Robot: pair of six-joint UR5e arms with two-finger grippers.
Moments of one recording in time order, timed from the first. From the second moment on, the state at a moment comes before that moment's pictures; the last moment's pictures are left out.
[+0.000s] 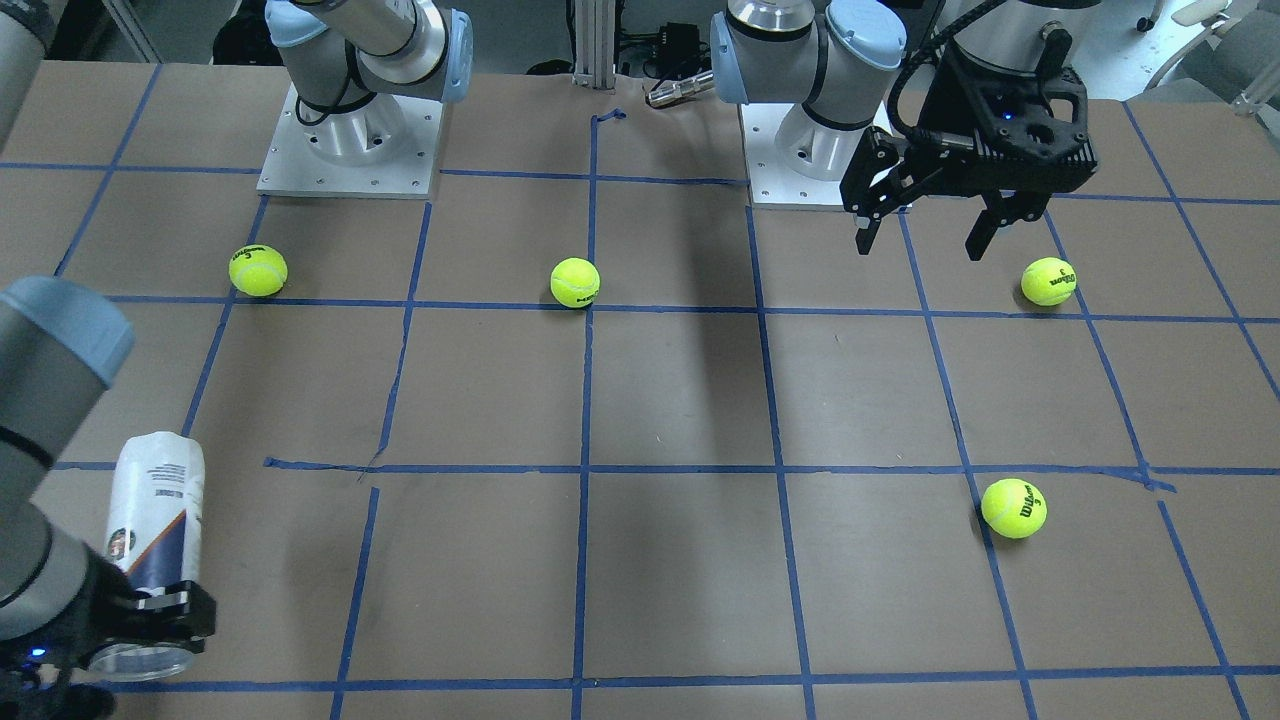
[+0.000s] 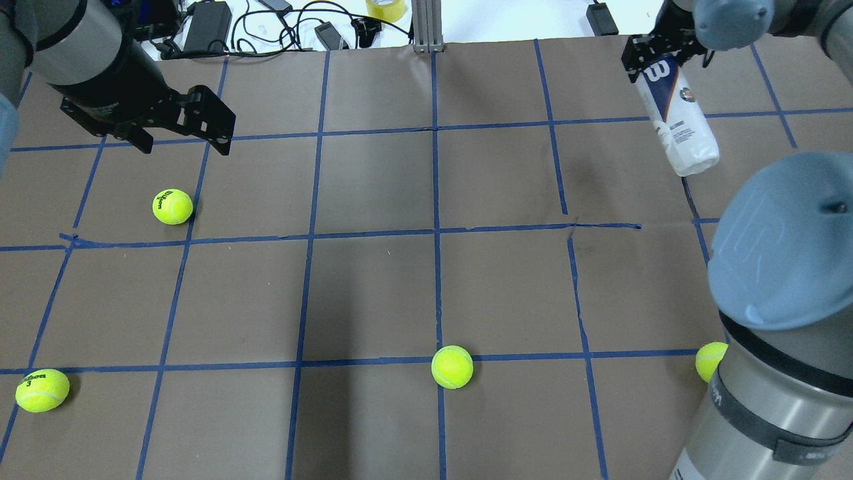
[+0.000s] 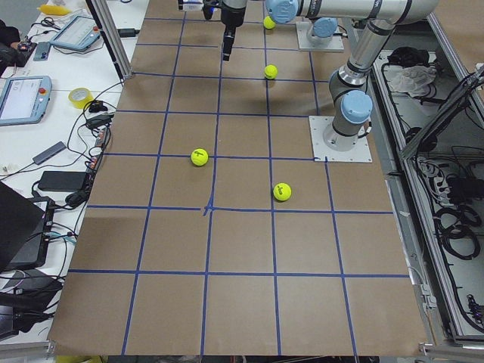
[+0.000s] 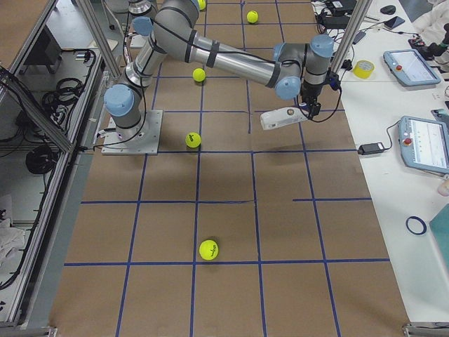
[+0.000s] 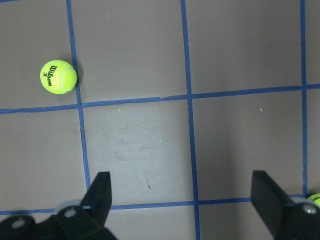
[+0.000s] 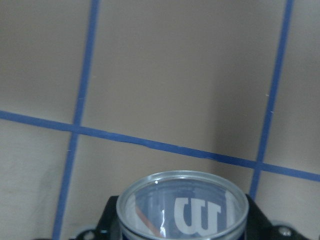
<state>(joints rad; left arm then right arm) -1.51 -1.48 -1.62 -1.45 1.57 0.11 1.46 -0.93 1.18 -1.94 -1.61 -0.37</state>
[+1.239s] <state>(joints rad) -1.54 -1.53 -1.62 -1.48 1.50 -0.02 1.95 -0.89 1.28 -2.17 -1.51 -0.87</state>
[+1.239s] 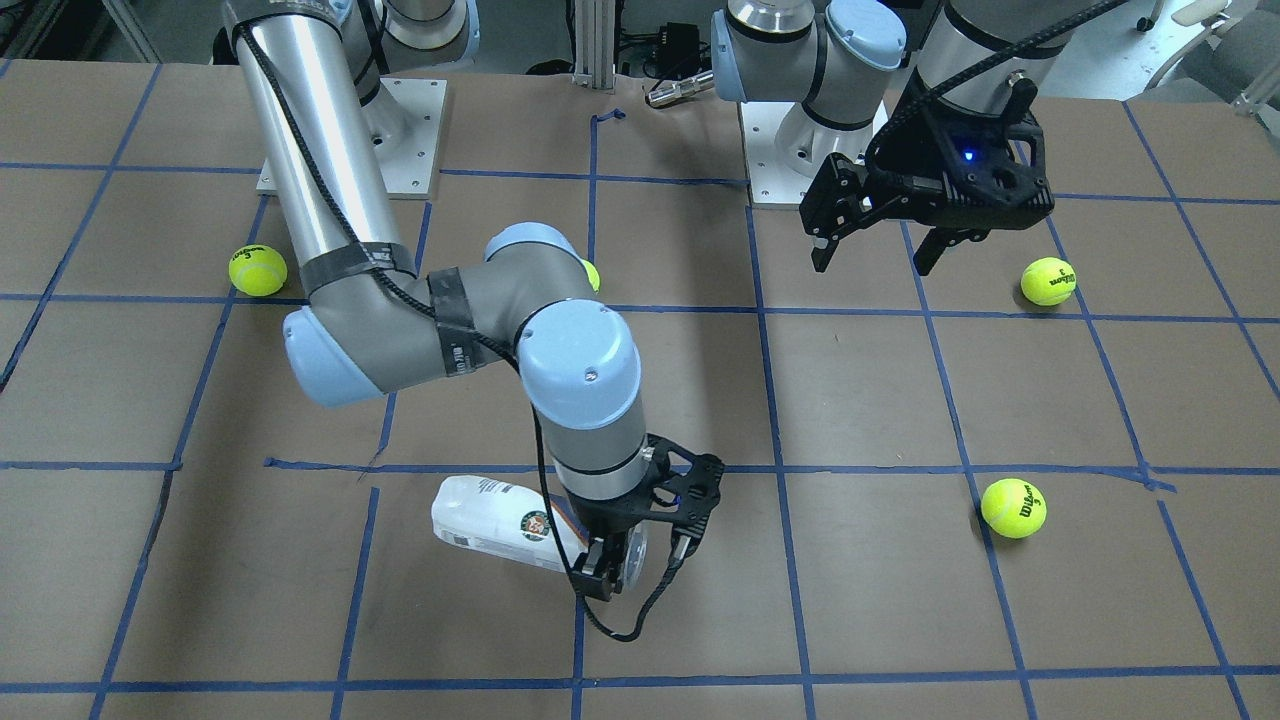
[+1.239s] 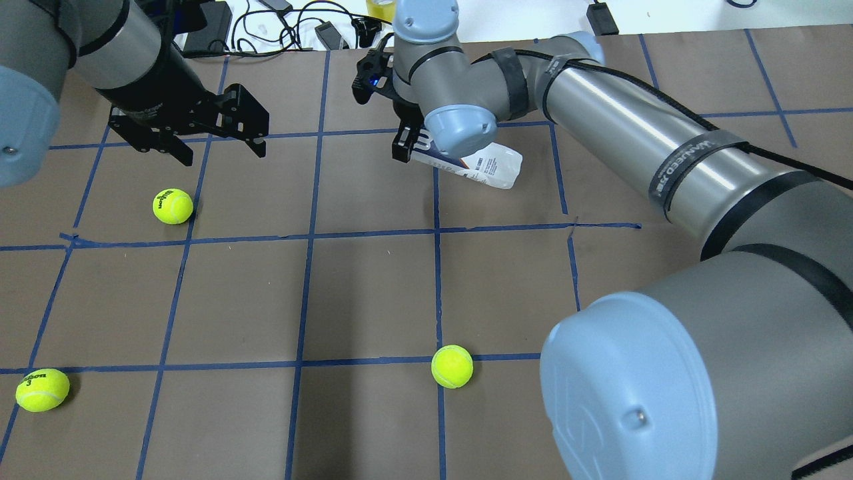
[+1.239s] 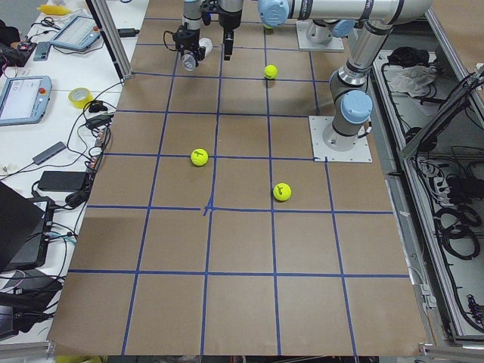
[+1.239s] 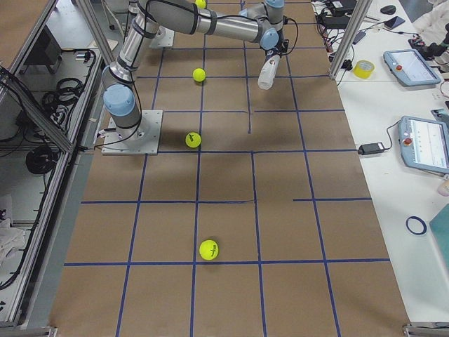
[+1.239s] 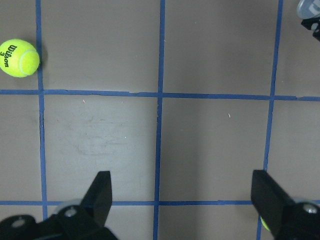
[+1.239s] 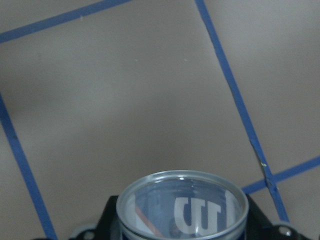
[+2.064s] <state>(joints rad) -1.53 -1.54 -1.63 -1.47 1.50 -0.02 2.05 -0.87 1.31 -2.17 -1.46 -1.04</state>
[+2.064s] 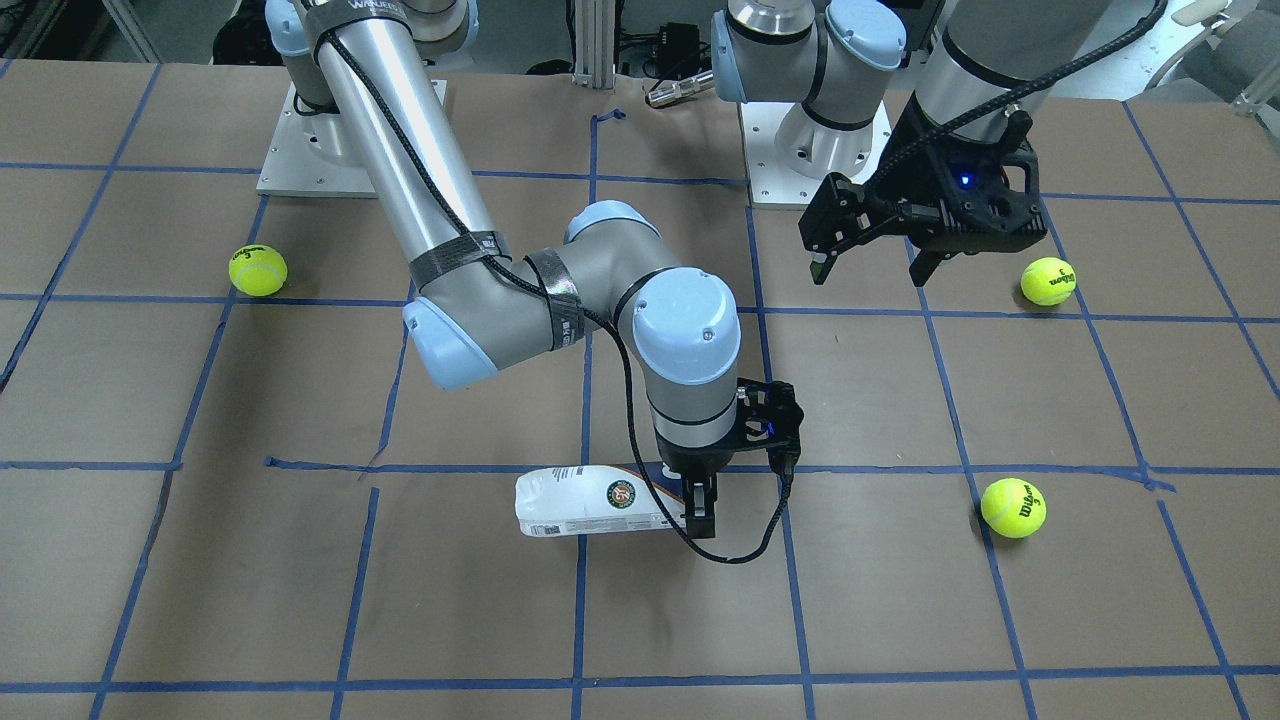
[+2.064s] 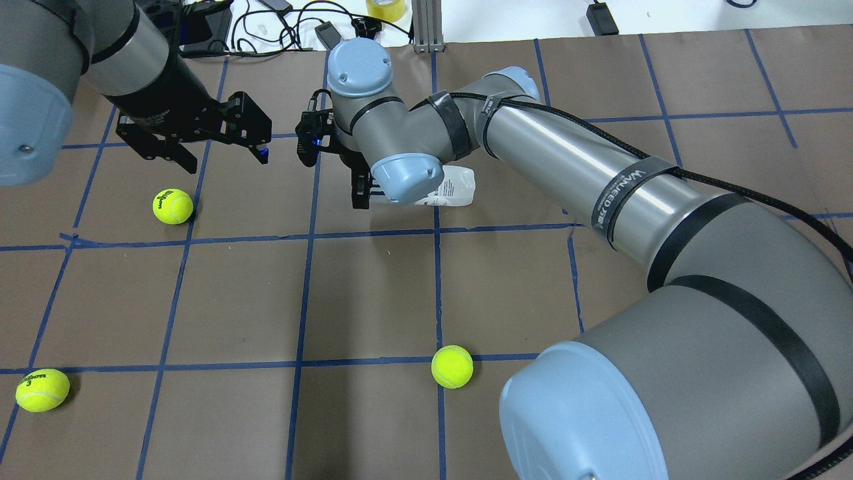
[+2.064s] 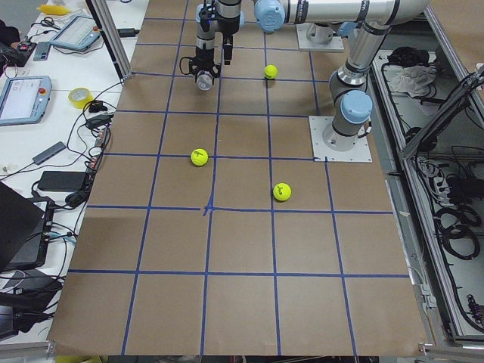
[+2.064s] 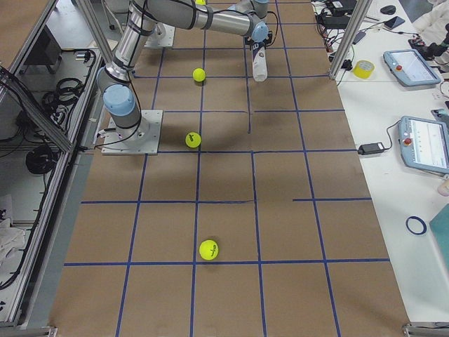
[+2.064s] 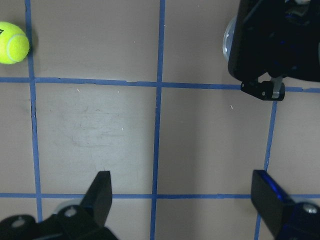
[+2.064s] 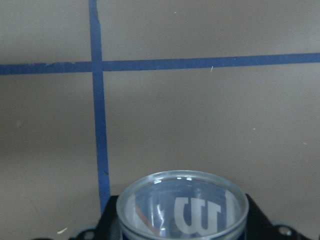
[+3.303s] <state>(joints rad) -1.49 -1.60 -1.62 -1.46 1.39 -0.02 1.97 -0.90 1.31 -2.19 -1.29 -1.02</state>
